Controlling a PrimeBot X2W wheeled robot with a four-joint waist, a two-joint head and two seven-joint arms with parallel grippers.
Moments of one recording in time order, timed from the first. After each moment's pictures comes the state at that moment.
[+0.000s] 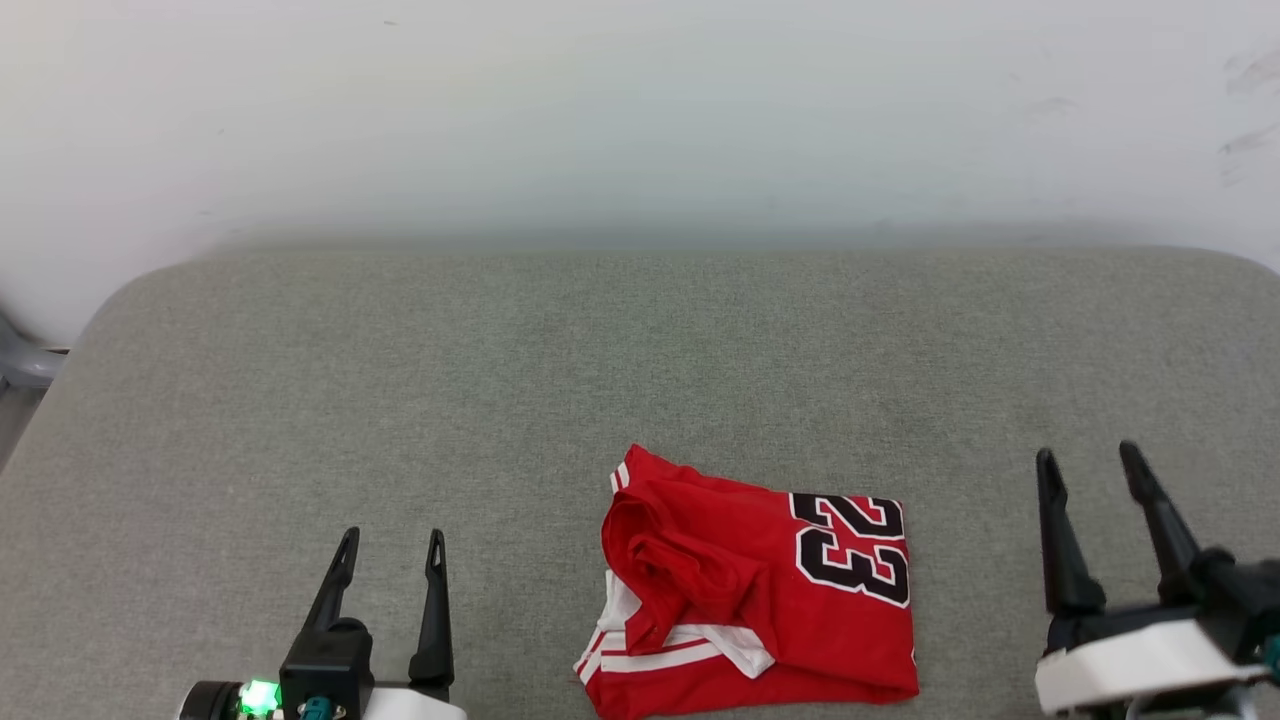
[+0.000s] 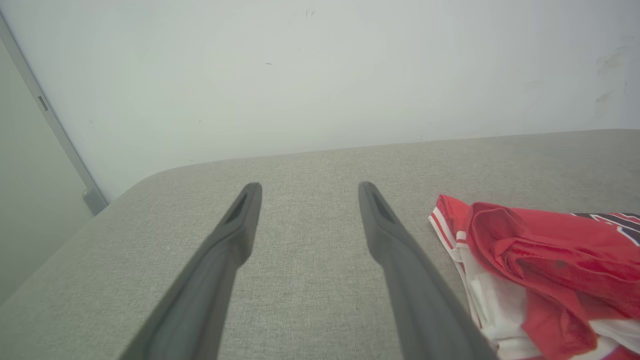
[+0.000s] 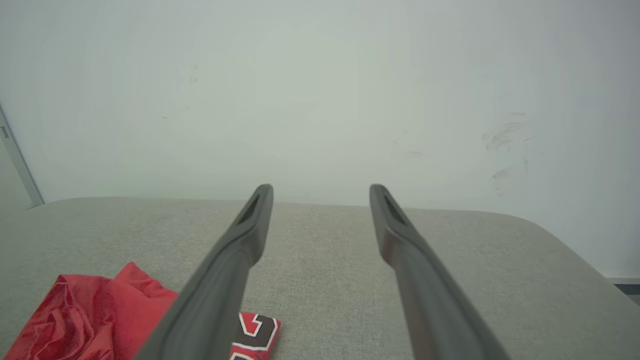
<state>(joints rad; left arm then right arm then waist) 0.08 0.09 -0.10 0.07 -0.02 0.09 -0.26 -0.01 -0.10 -0.06 0.06 0.13 0.13 -0.26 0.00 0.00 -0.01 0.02</state>
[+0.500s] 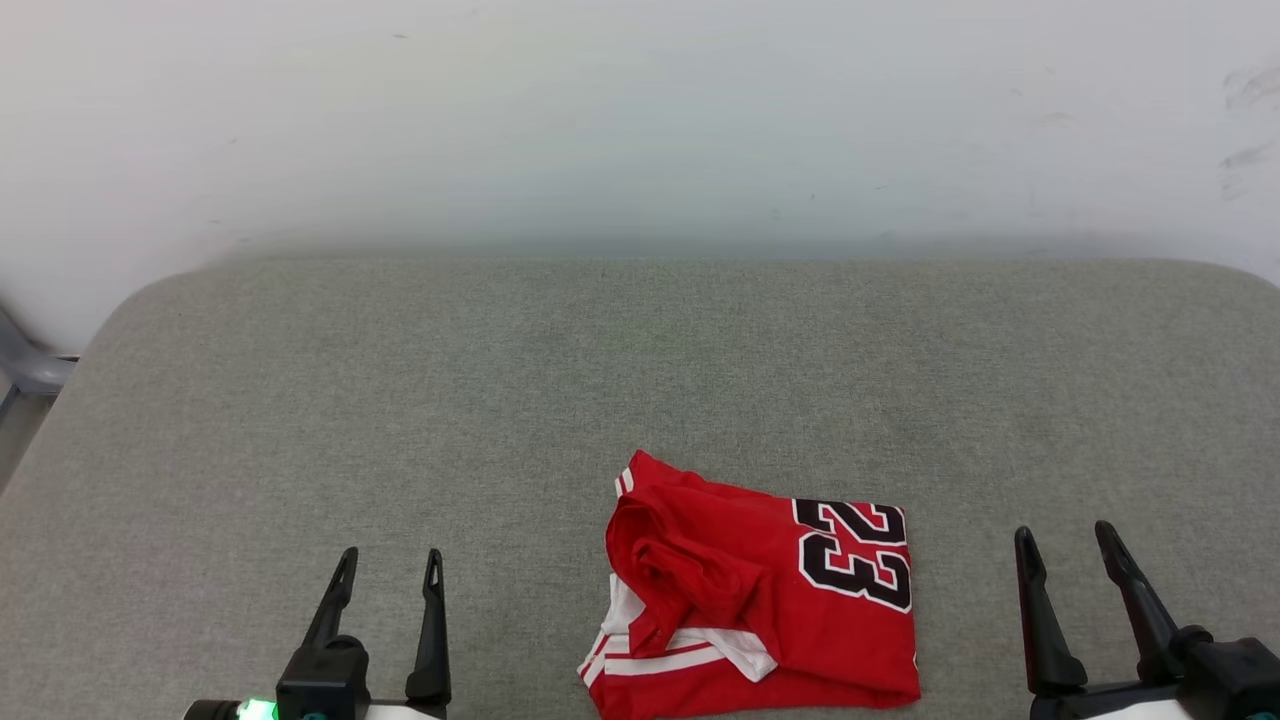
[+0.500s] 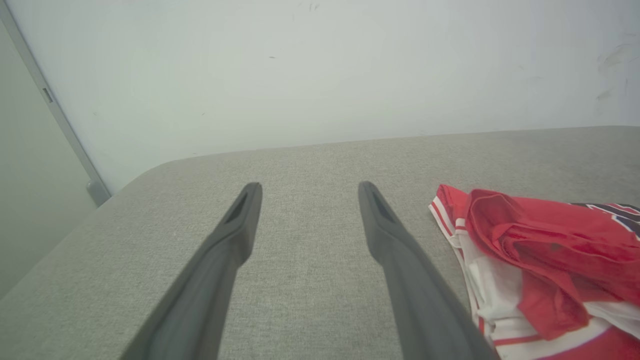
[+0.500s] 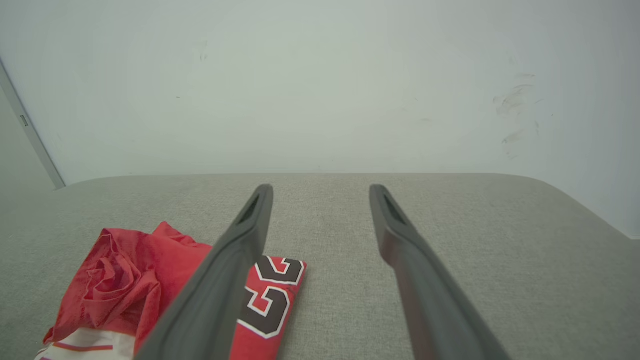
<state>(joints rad) 0.12 0.09 -0.09 0.07 -0.03 0.08 -0.26 0.15 -0.05 -0.05 0.00 0.13 0.13 -0.26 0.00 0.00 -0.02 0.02</state>
